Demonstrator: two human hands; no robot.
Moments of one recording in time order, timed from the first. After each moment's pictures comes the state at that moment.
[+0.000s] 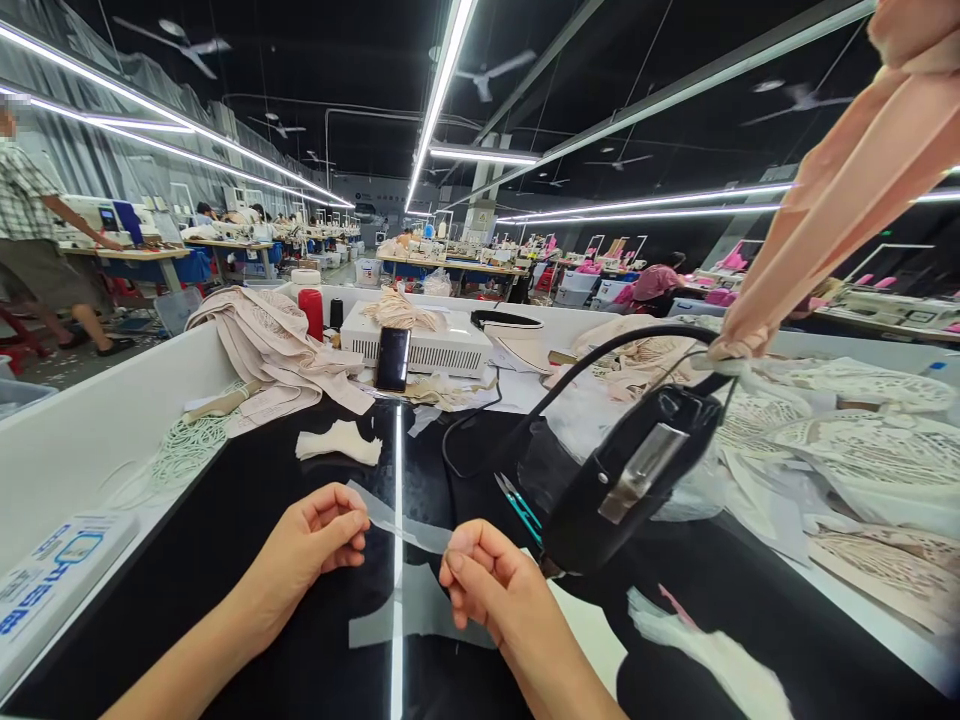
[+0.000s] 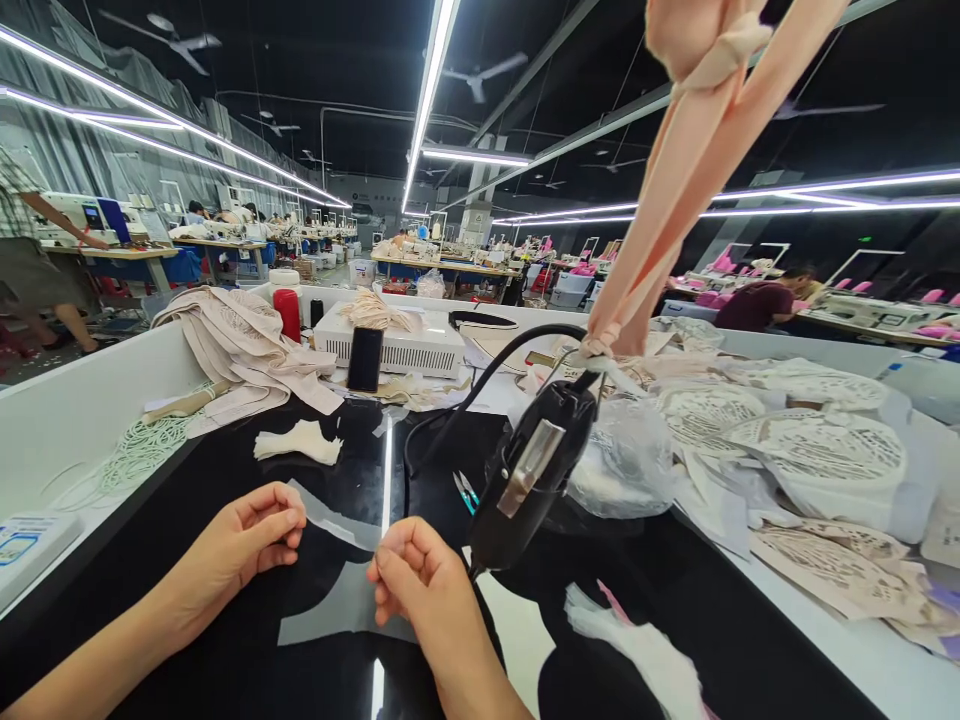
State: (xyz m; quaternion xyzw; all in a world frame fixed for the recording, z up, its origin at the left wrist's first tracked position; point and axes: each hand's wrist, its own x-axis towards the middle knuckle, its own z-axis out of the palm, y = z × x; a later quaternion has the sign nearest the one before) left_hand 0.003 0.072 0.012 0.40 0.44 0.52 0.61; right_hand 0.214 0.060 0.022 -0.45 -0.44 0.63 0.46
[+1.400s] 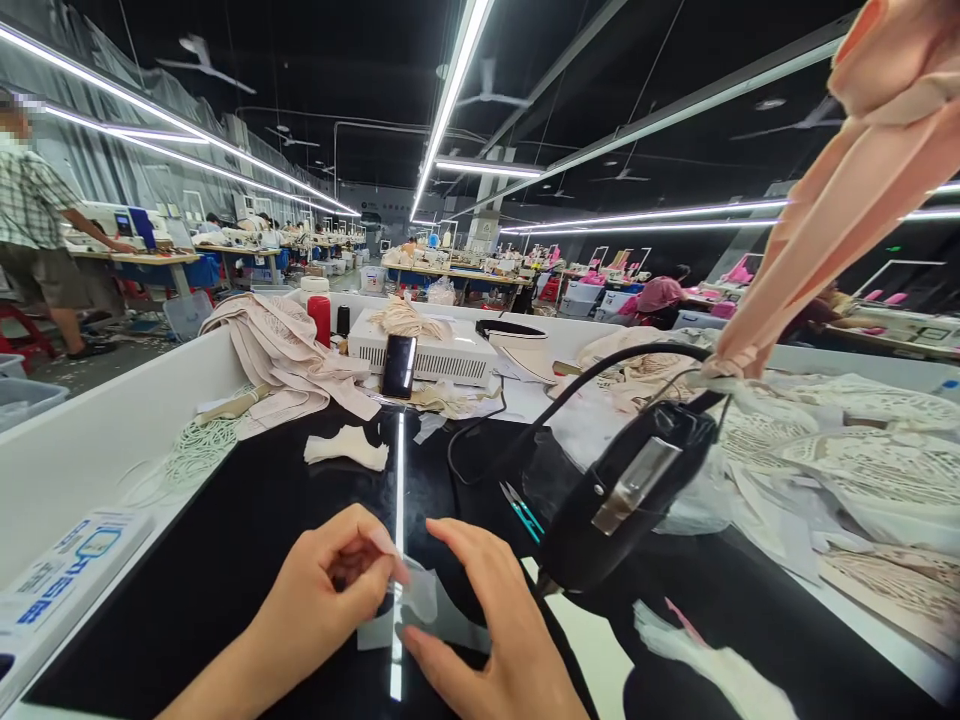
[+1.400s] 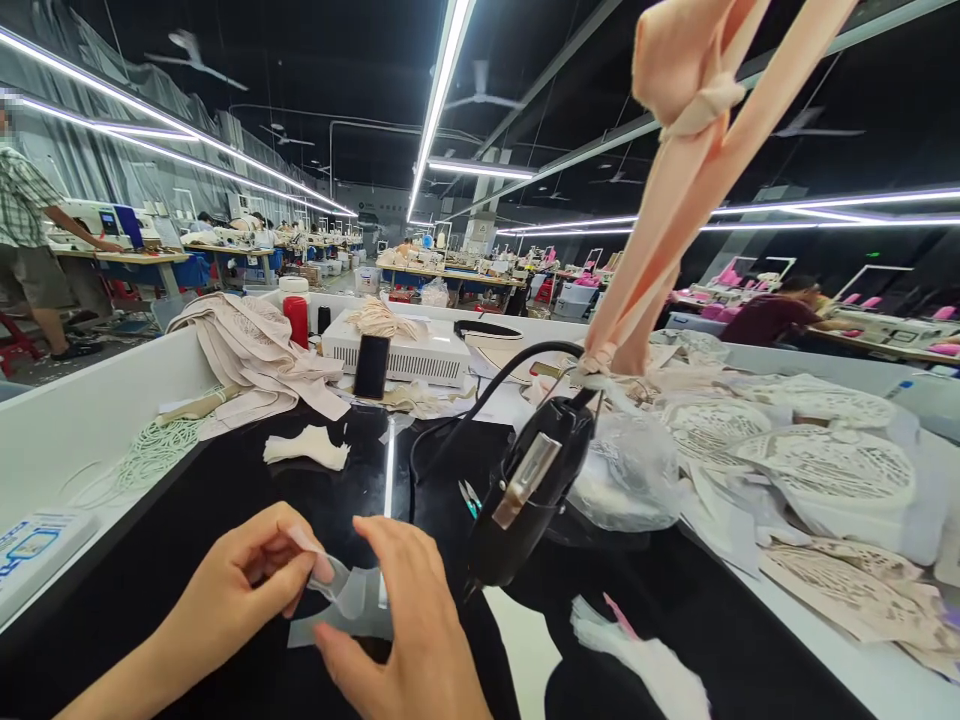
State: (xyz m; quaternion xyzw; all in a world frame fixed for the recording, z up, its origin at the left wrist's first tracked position) left_hand 0.015 0.048 0.020 0.60 0.43 0.50 0.46; right_hand 0.214 0.043 0.021 -0.44 -0.77 0.23 0.39
